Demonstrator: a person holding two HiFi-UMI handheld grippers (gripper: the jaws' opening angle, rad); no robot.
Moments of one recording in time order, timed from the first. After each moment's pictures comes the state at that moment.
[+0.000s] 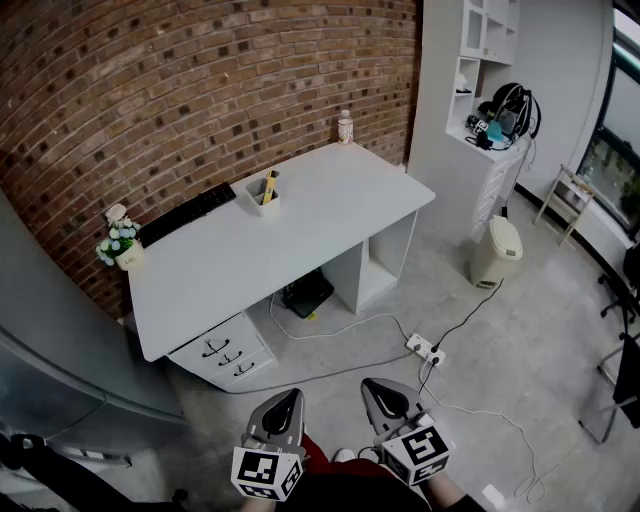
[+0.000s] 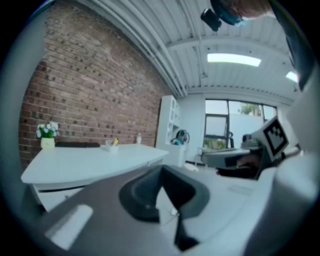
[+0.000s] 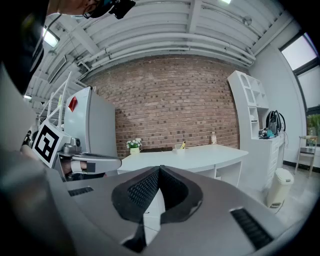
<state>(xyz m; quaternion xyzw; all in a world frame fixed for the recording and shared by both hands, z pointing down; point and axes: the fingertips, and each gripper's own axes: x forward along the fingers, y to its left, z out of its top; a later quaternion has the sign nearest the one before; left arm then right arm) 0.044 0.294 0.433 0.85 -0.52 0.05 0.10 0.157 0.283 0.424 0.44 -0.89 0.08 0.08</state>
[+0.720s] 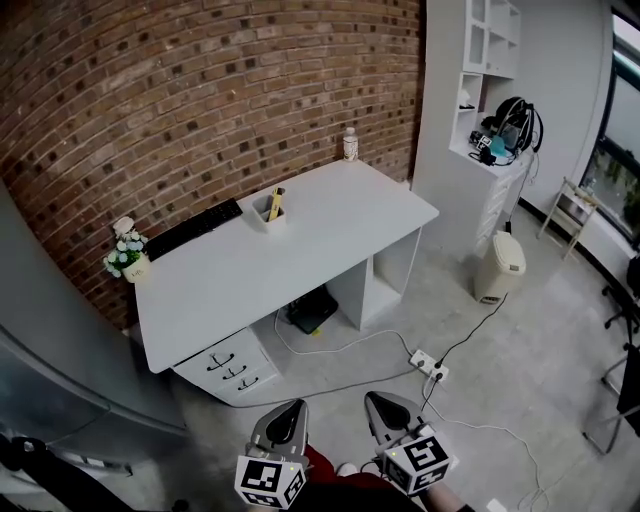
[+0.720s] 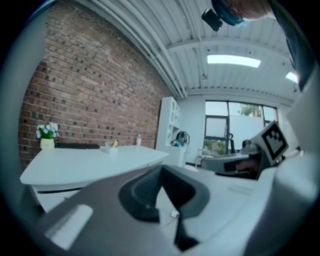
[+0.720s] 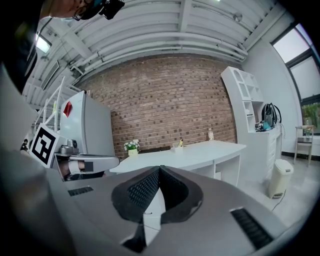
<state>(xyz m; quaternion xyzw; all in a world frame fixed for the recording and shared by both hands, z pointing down) 0.045 0.289 0.427 0.84 -0.52 0.05 0.09 0.161 0.277 0.430 0.45 -0.88 0.11 0.07</state>
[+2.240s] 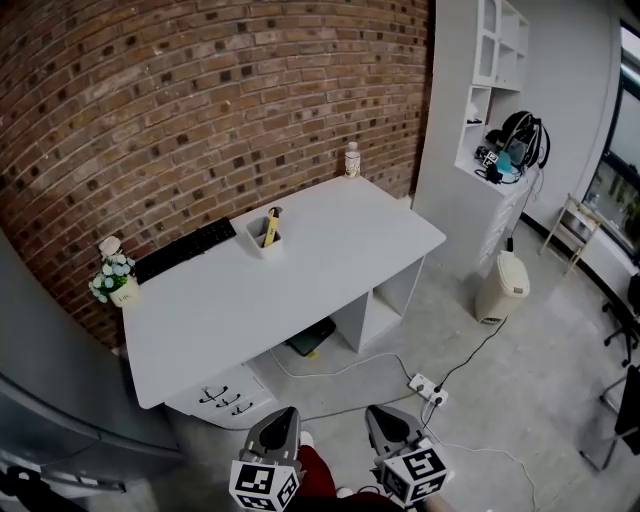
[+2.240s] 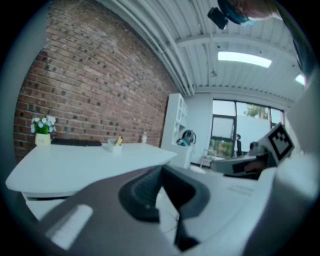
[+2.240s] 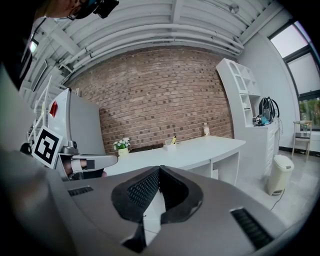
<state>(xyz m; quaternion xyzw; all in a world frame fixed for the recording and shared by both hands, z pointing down) 0.025 0.187 0.442 0.83 -0.54 0.05 0.12 0.163 0.186 0.448 0.47 -0.87 0.14 0.08</state>
